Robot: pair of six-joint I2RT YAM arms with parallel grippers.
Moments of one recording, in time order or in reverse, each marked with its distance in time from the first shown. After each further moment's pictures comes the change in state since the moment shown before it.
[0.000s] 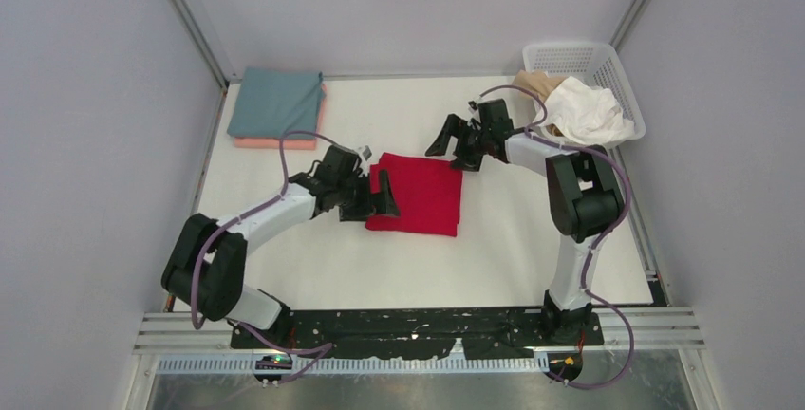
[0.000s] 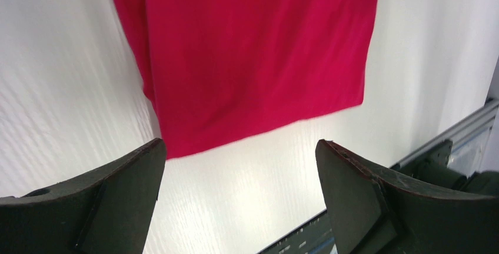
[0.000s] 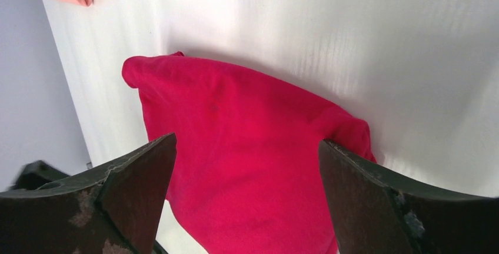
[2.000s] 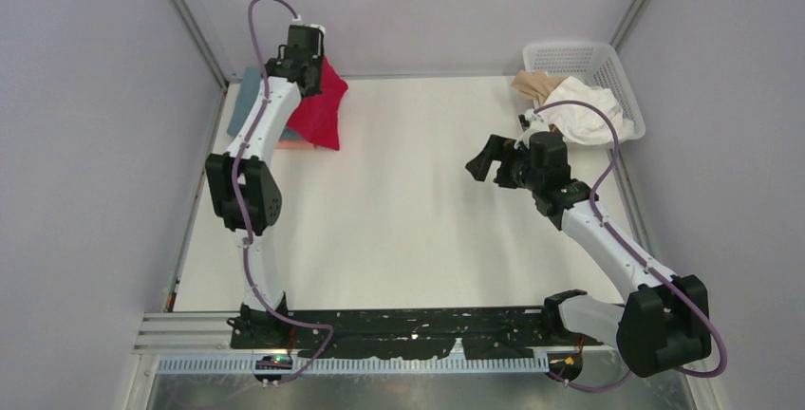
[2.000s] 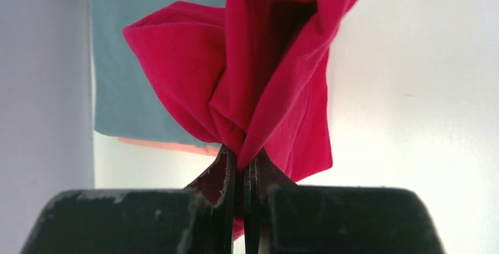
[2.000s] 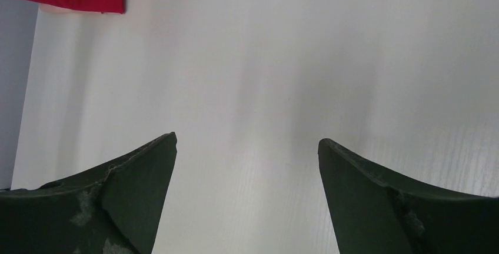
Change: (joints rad) left arm 0.340 0.615 1.171 -0.375 -0.591 0.633; right arm -0.029 -0.787 -0.496 0.006 0.254 -0.165
